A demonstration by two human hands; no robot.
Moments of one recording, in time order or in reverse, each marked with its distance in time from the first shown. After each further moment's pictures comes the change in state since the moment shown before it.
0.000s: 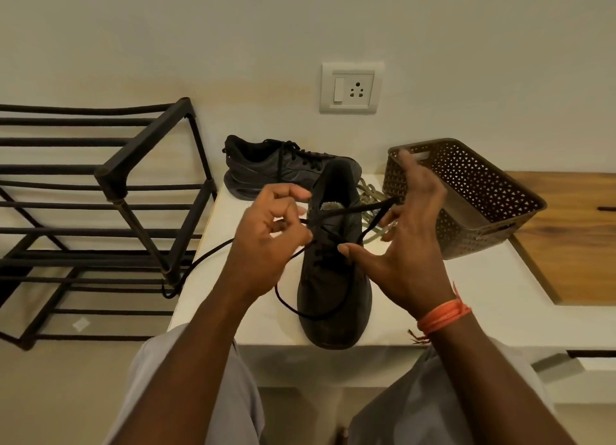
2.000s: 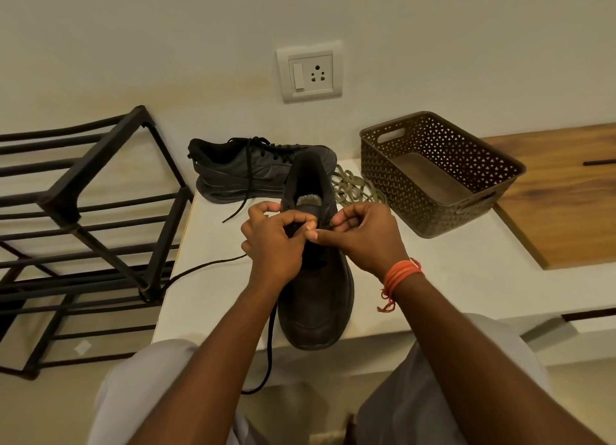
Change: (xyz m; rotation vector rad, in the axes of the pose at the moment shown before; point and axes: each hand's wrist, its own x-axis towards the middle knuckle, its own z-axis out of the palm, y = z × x) left_hand 0.026 -0.040 0.066 0.468 0.117 -0.314; right_hand 0.013 0.048 0.030 0.290 -0.145 0.500
